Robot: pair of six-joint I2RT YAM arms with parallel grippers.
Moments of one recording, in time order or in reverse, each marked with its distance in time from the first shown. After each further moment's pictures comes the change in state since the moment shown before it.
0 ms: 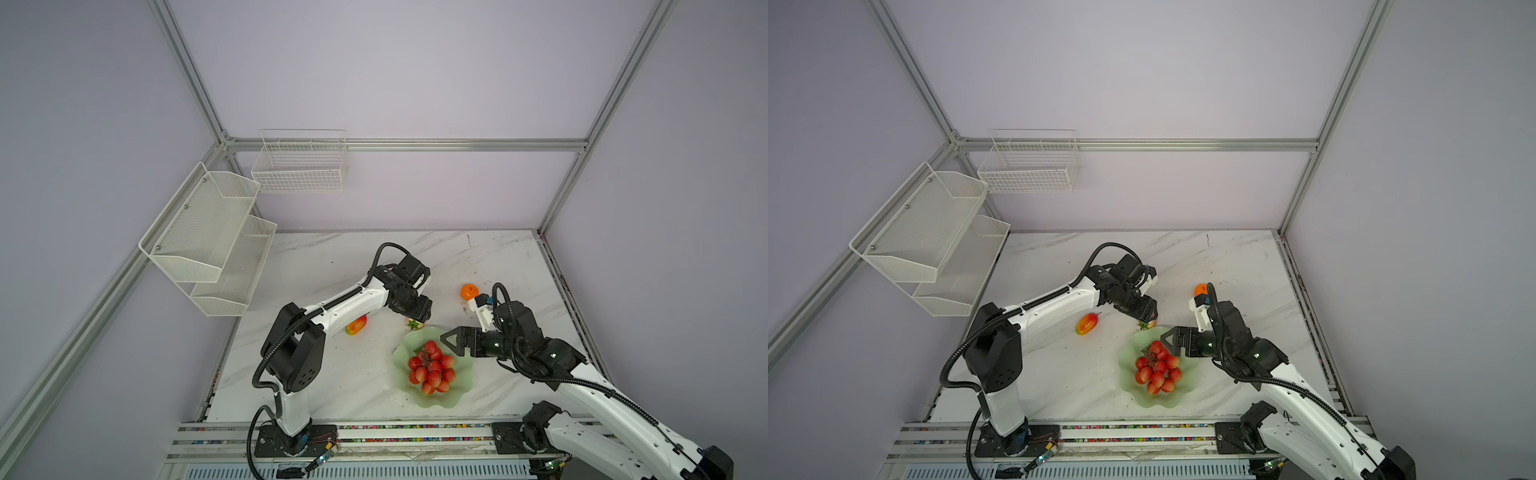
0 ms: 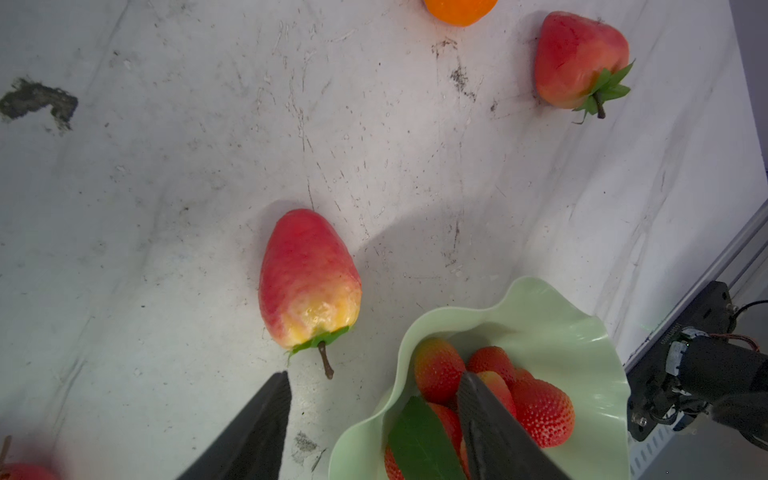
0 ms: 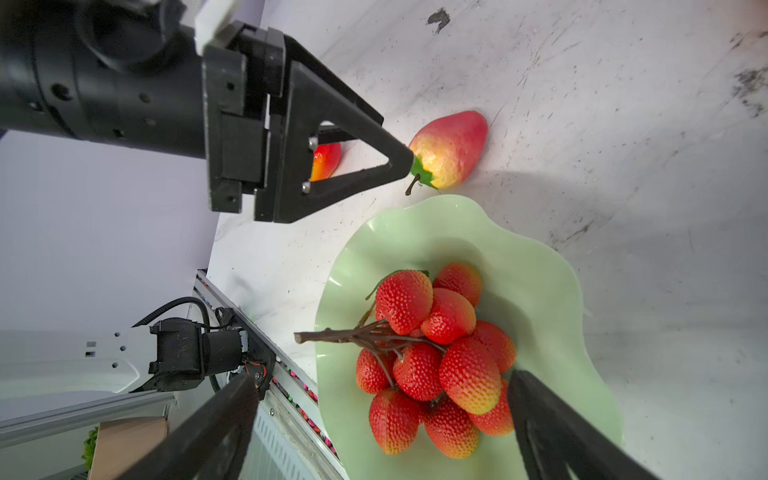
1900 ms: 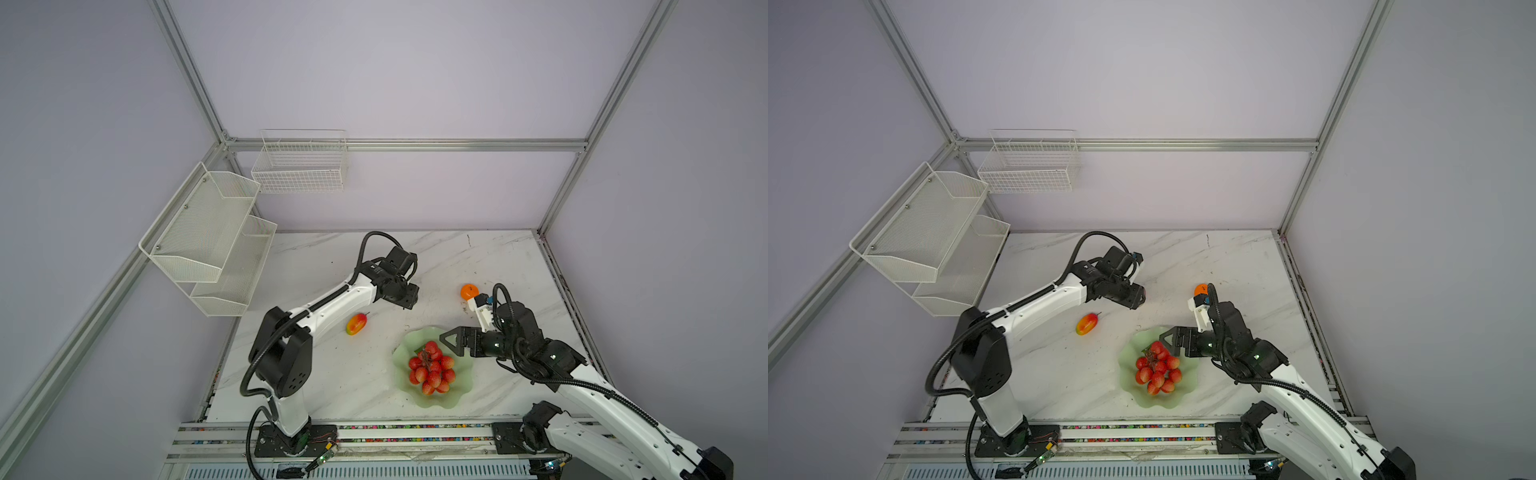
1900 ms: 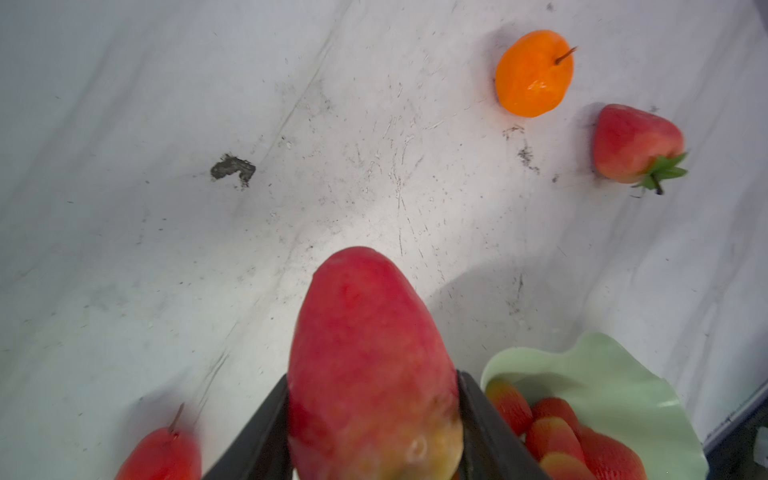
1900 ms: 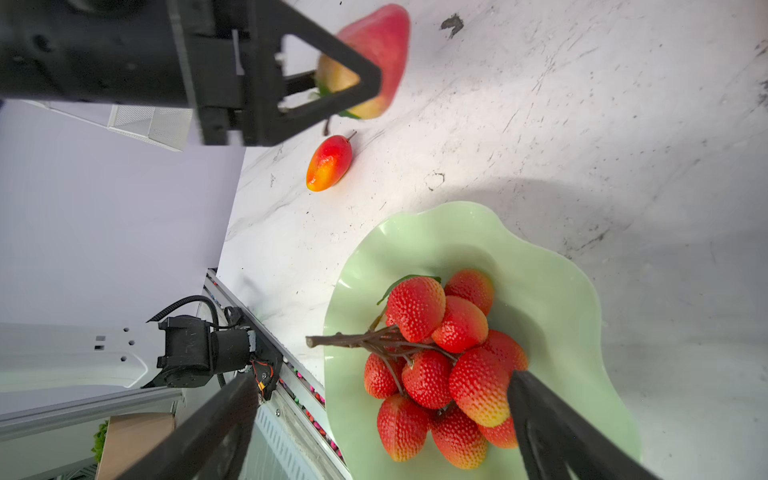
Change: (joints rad) left arm 0.055 -0.169 -0.062 0.037 -0.146 0.048; right arm 0.000 -0.022 -0.007 0.018 -0.022 -0.022
